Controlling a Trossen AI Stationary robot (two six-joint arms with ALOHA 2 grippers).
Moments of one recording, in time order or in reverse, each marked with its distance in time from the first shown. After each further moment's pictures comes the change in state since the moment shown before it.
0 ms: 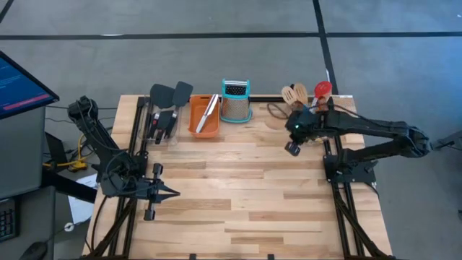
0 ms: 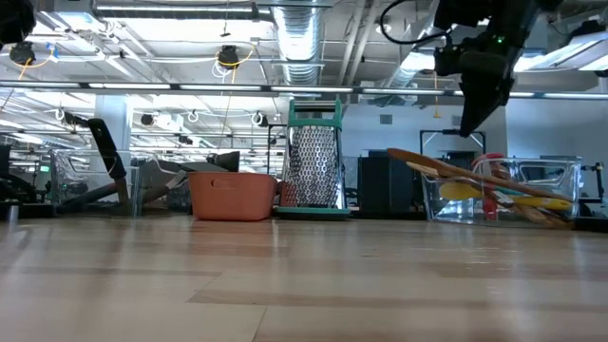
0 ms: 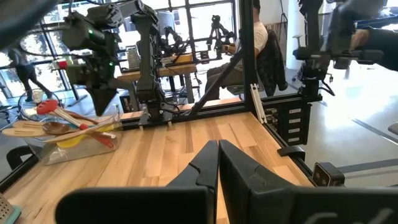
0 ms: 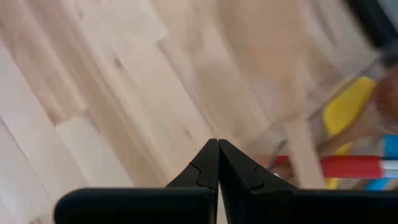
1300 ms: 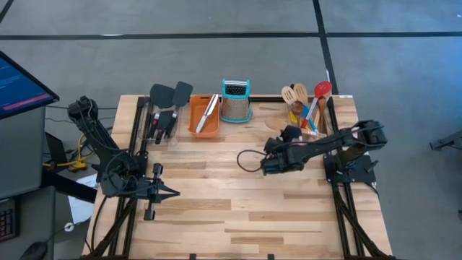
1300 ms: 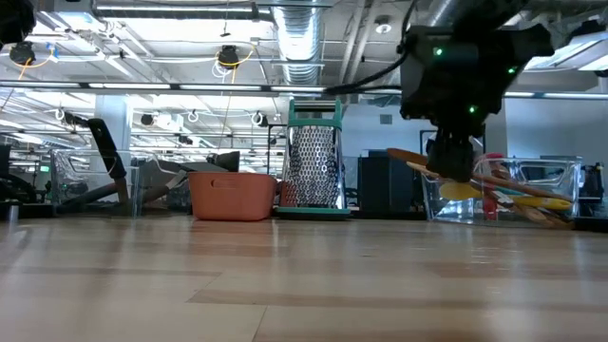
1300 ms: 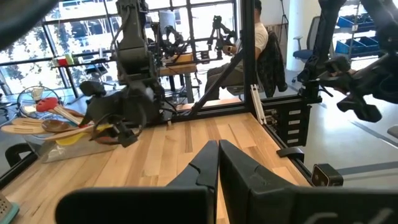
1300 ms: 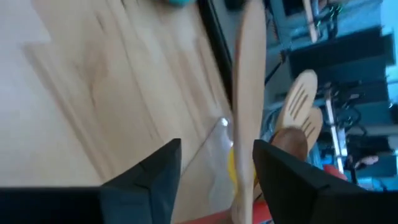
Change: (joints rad) left arm 0.000 0.000 0.000 -0.001 -0.003 -0.016; right arm 0.396 0.549 0.000 0.077 0.881 0.251
